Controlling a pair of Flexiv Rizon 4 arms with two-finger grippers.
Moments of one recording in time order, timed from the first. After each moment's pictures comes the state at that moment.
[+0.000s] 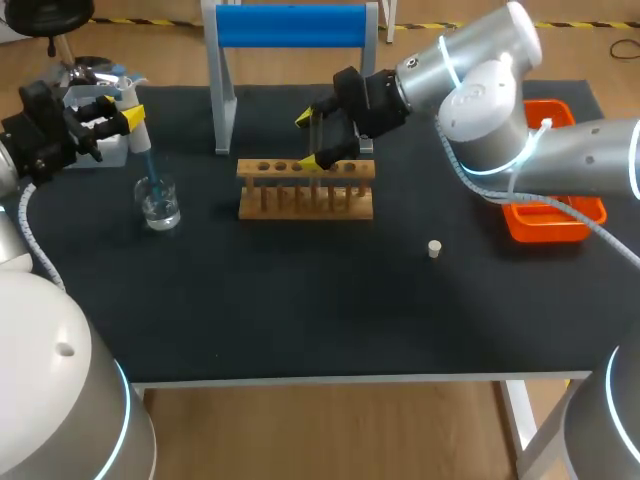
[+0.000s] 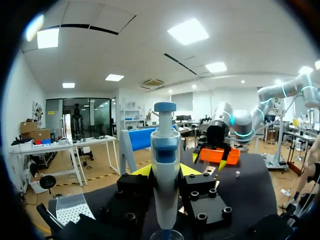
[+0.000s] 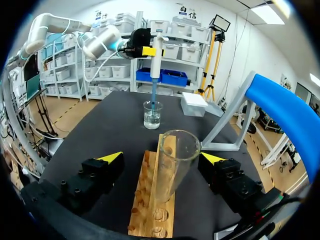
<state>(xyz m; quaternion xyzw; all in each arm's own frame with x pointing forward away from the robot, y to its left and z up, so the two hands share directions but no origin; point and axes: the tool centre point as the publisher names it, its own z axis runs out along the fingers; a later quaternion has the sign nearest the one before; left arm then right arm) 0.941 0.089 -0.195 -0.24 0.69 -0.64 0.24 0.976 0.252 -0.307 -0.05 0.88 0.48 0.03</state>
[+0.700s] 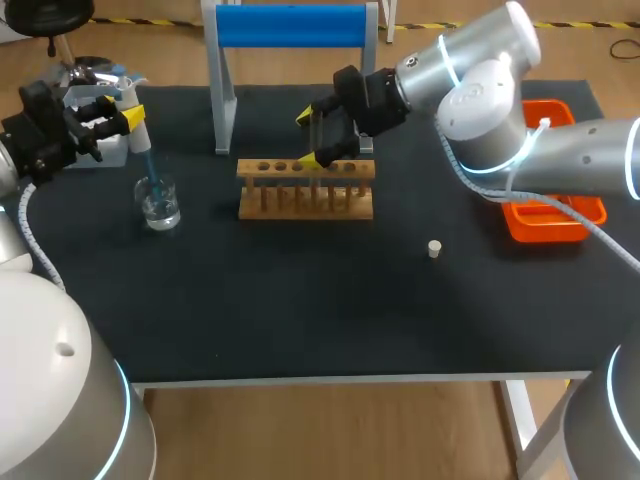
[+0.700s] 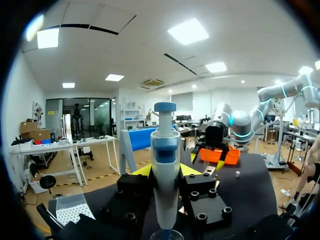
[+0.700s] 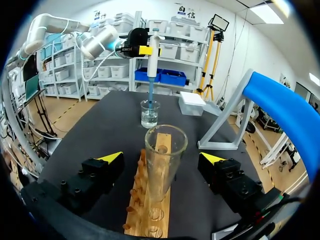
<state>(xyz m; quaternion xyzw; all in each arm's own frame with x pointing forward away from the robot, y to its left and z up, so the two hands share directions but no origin) 0.941 0.089 -0.195 -0.24 0.69 -0.64 0.24 0.982 0.252 -0.309 -0.05 0.88 0.48 0.03</state>
